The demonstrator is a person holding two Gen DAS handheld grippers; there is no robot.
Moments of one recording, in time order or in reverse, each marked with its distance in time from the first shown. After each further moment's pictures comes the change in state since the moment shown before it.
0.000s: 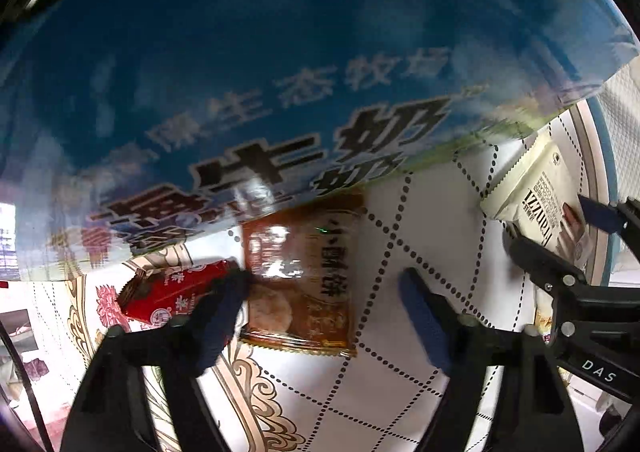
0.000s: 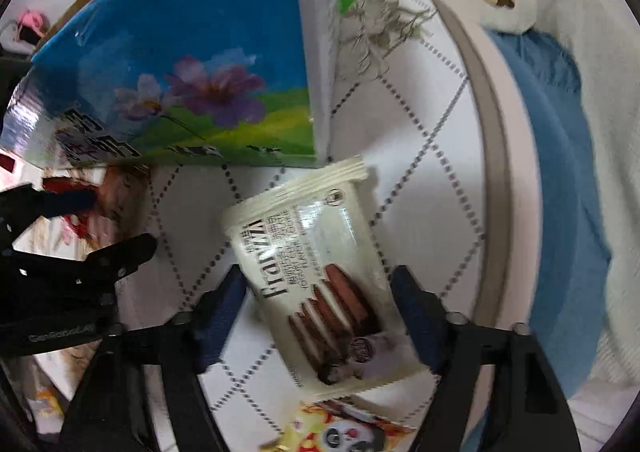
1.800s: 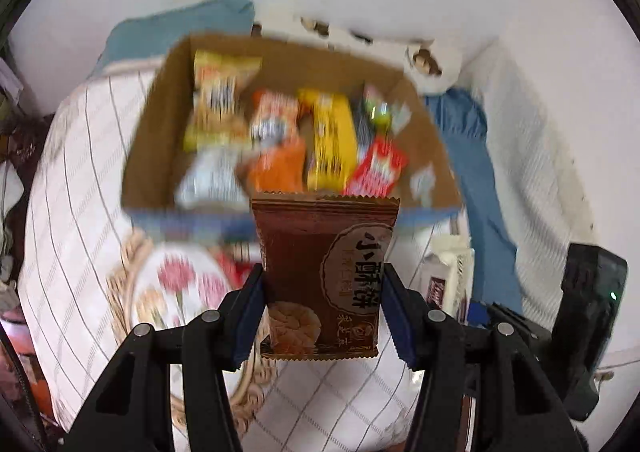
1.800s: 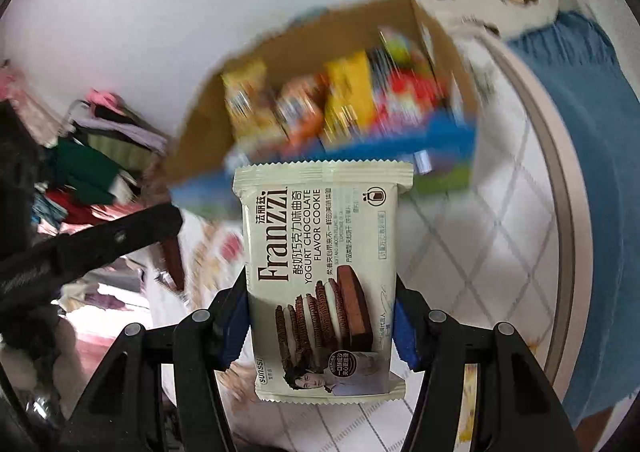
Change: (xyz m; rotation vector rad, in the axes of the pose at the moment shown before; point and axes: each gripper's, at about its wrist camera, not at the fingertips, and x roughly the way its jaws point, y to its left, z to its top) left arm -0.185 0.086 -0.008 -0.263 -0.268 -0.285; right arm -0.135 0.069 -0.009 0.135 -0.189 0.391
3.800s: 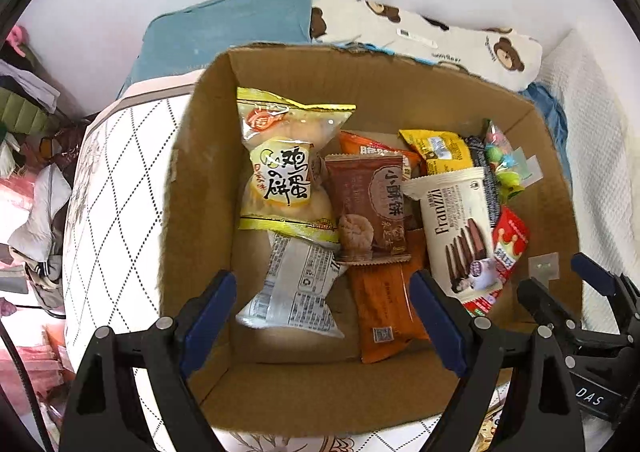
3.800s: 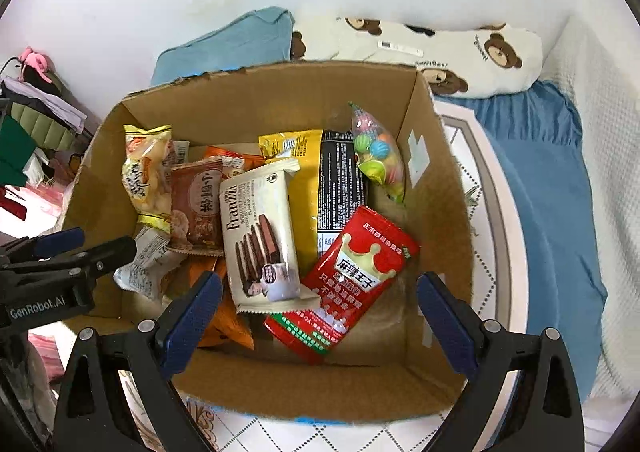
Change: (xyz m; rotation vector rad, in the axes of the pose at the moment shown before) left arm 0.088 0.069 0.084 -0.027 0.095 0.249; right arm 0.083 0.007 0.140 -0.143 0.042 -0.381
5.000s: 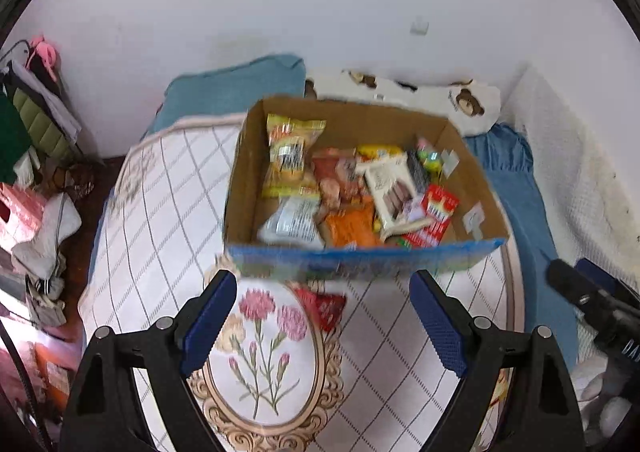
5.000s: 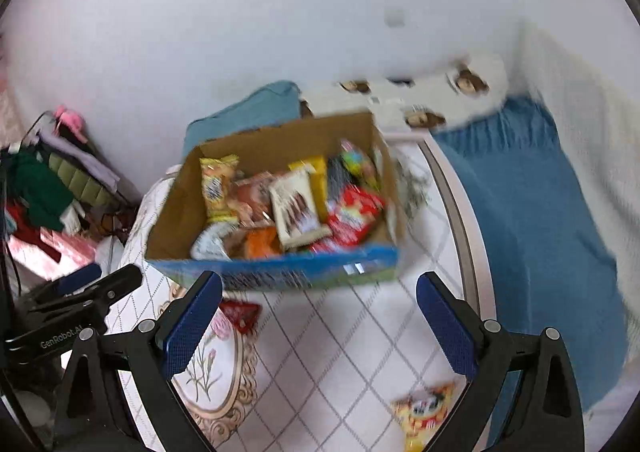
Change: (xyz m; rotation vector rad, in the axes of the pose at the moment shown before) left arm -0.112 -0.011 -0.131 0.015 -0.263 -0.007; right arm -0.148 -0.027 -0.134 0.157 -0.263 0.099
